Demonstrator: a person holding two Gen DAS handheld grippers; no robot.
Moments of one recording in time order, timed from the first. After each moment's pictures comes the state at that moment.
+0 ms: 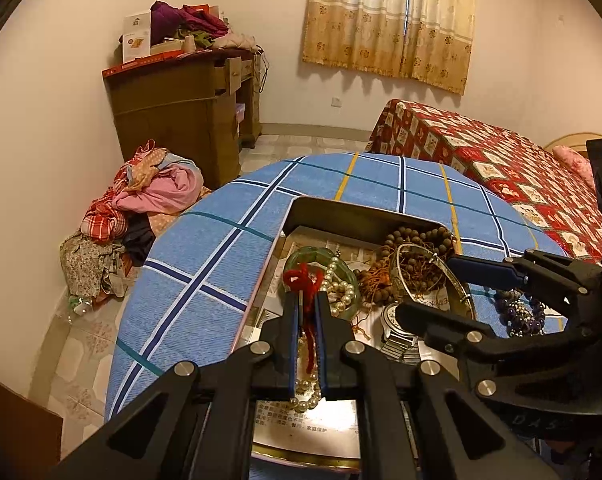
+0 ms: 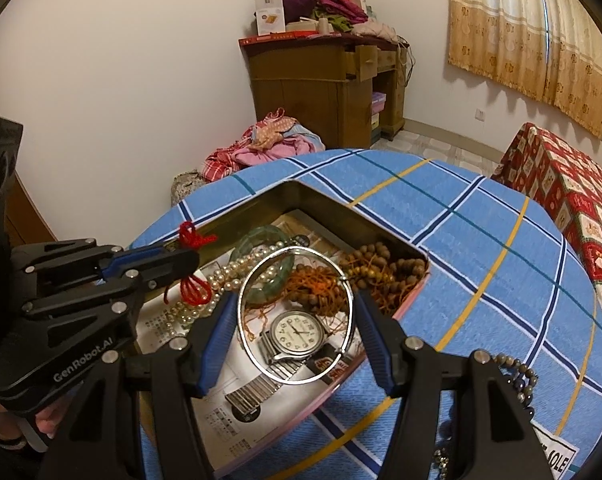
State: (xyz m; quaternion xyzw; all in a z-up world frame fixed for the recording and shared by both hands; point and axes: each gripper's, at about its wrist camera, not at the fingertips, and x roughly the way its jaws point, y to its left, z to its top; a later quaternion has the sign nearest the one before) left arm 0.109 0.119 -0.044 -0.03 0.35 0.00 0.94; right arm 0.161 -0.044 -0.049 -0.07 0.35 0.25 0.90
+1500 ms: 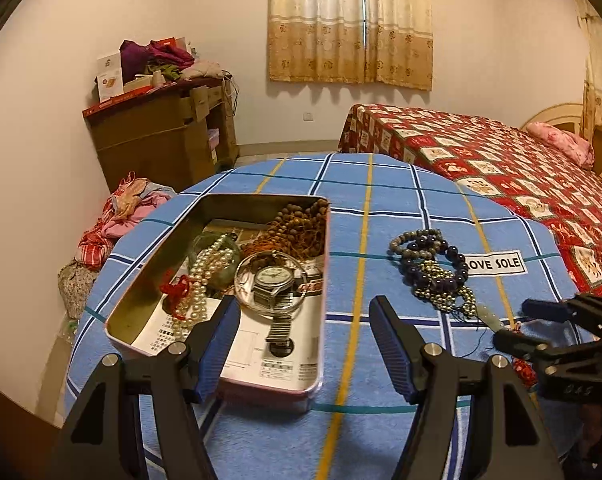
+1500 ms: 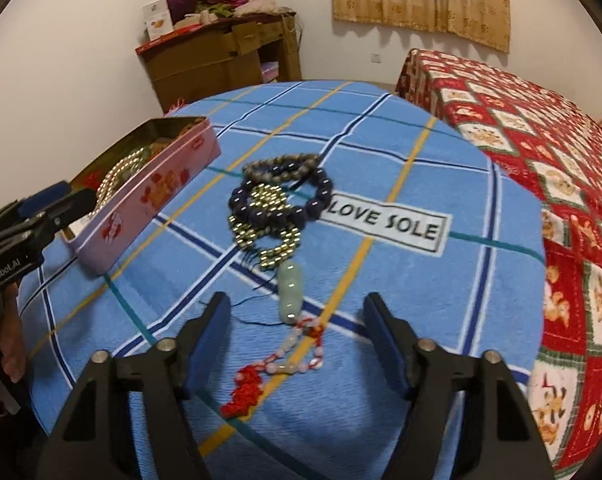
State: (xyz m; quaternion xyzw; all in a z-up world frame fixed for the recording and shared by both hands) left arm 0.050 0.018 -0.039 0.02 0.32 -0.02 0.95; right arm 0.058 -0.196 -0.080 0.01 0.41 0.12 0.90
